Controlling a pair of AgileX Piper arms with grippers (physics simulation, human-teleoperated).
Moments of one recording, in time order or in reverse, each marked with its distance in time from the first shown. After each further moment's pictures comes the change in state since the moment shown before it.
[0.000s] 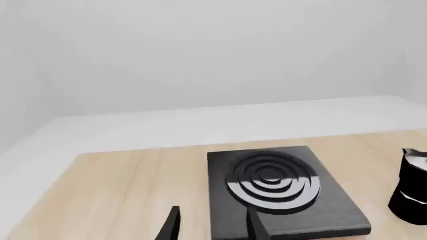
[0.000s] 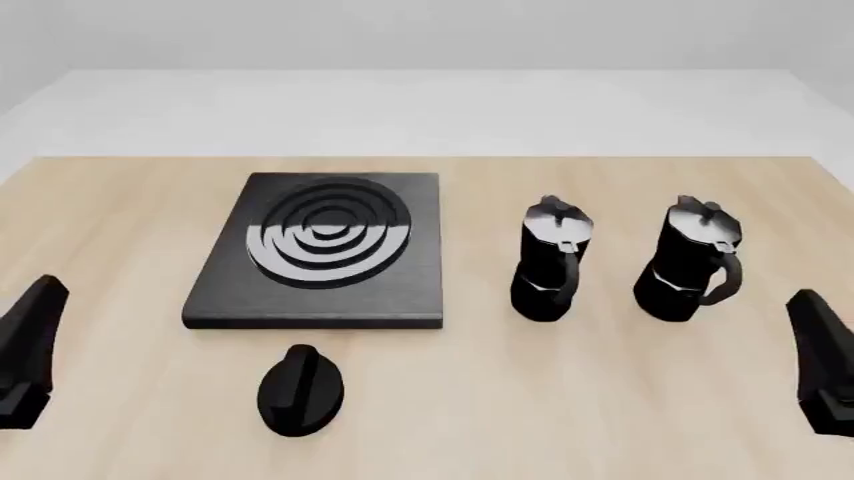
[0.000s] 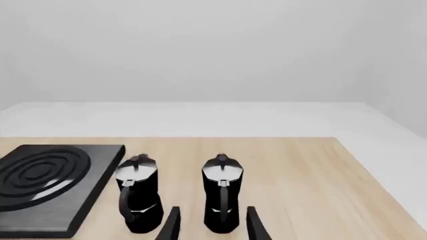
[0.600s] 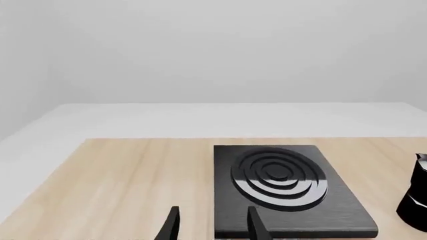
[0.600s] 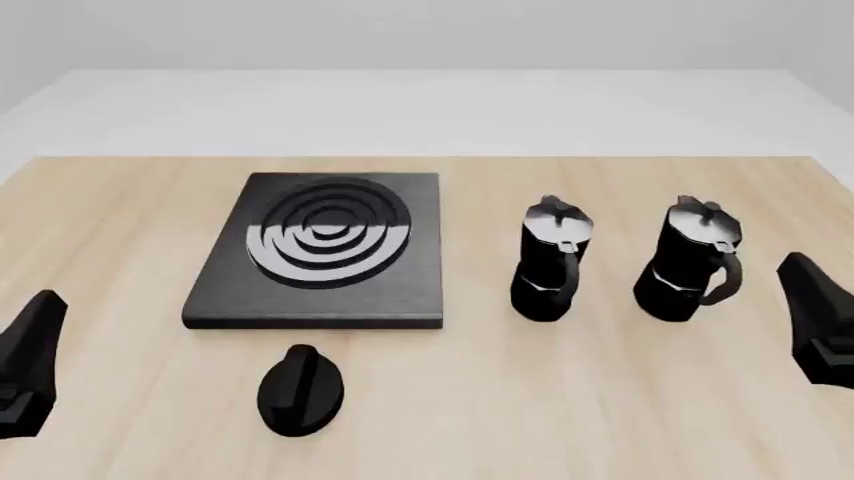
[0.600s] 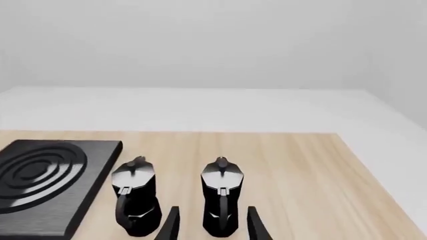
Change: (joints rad) left arm 0.052 -0.046 0.050 0.009 -0.051; right arm 0.000 0.238 -0.096 -0.071 -0.011
